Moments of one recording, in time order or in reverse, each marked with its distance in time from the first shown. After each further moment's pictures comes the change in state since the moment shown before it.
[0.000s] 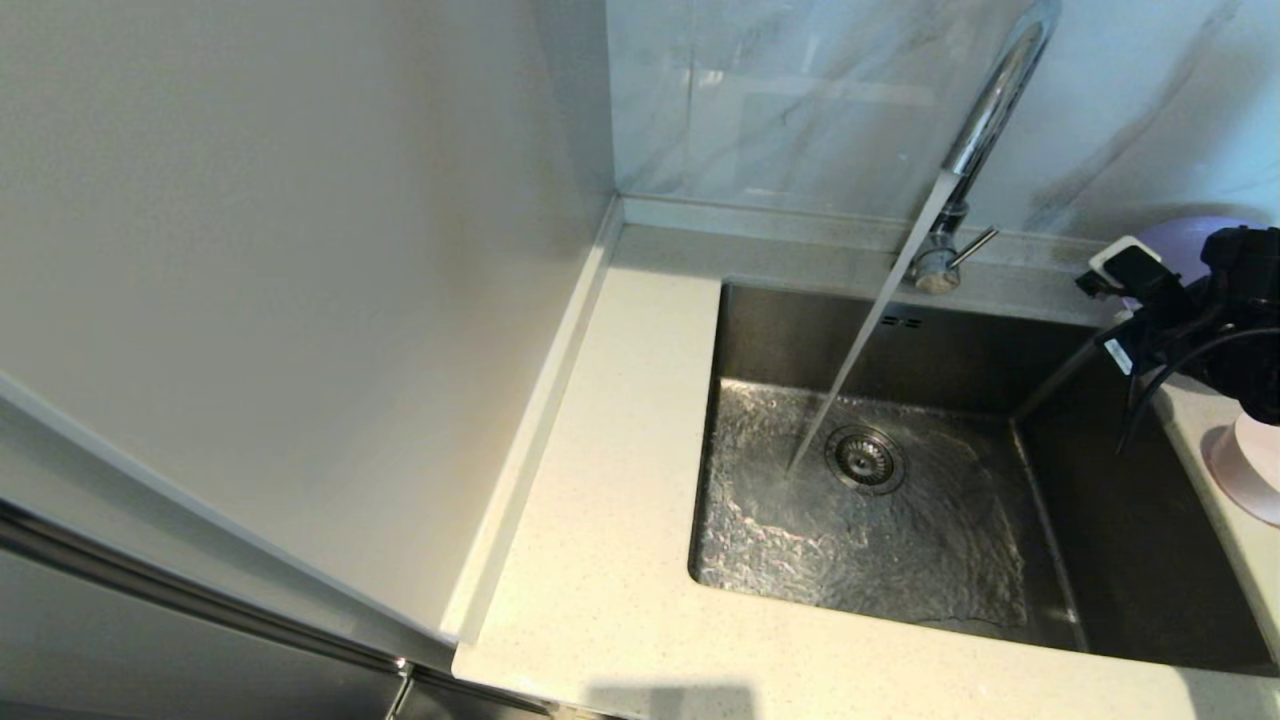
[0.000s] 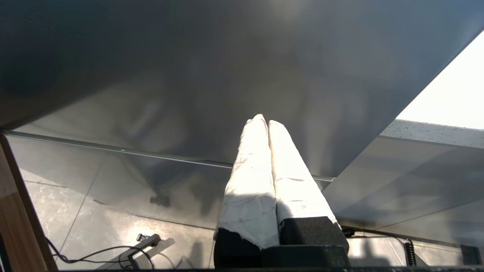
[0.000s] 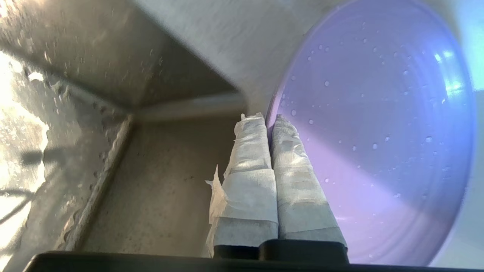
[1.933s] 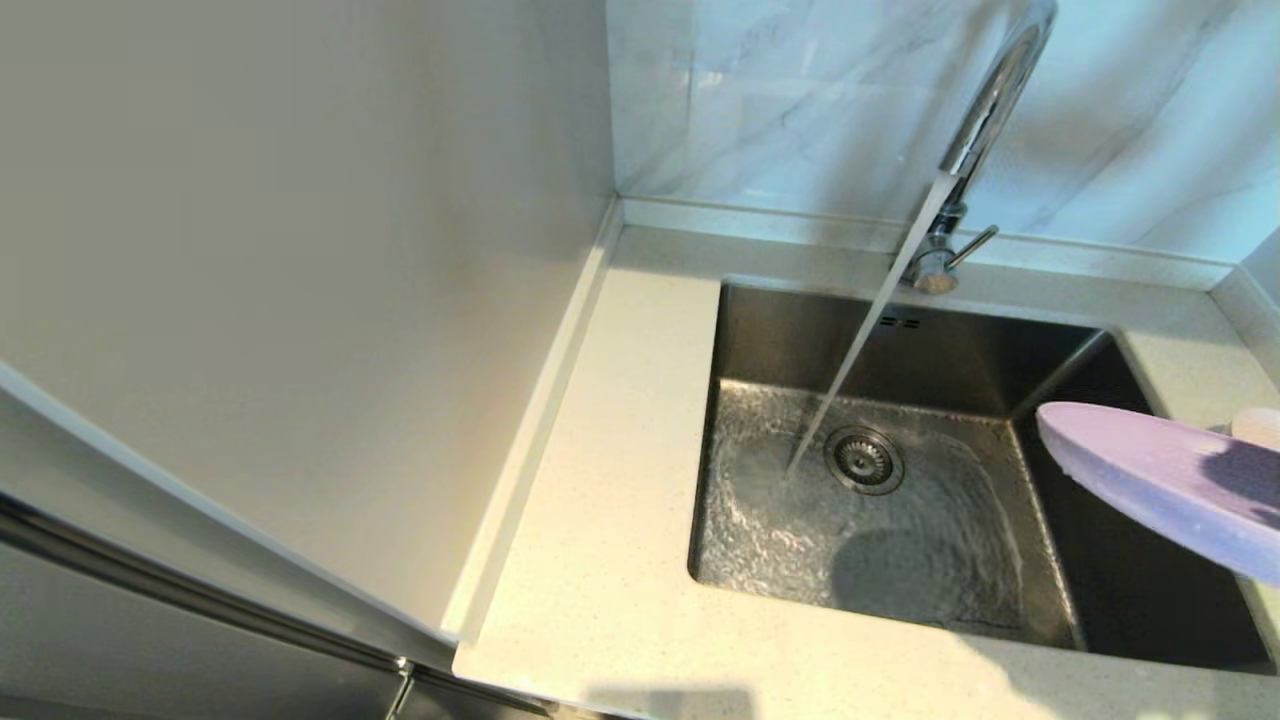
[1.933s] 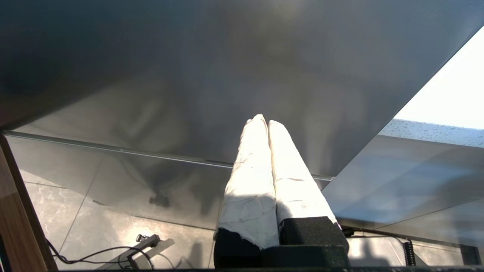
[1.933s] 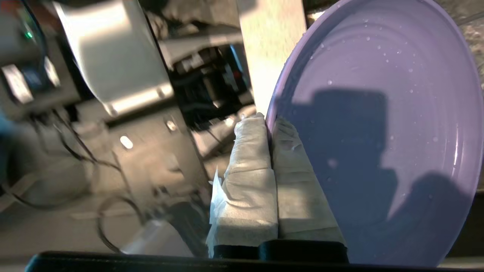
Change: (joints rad) left arm 0.000 0.000 0.000 0.000 0.000 0.000; right arm 0.468 -0.729 -0.481 2.038 0.691 -0.034
